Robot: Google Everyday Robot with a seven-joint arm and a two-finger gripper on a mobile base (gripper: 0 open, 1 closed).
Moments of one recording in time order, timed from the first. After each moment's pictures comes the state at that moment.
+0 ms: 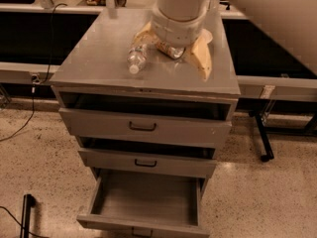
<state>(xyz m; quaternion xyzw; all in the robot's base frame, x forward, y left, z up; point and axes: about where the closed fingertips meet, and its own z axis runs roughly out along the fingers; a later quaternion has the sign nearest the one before) 0.563 -0.039 0.960 -0.95 0.26 -0.17 0.08</state>
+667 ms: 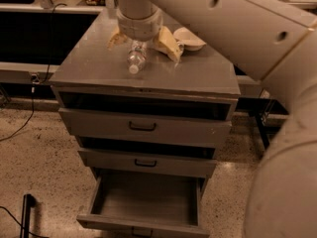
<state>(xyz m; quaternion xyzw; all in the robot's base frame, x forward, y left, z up) 0.638 0.022 0.936 -0.97 0.14 -0.19 0.02</state>
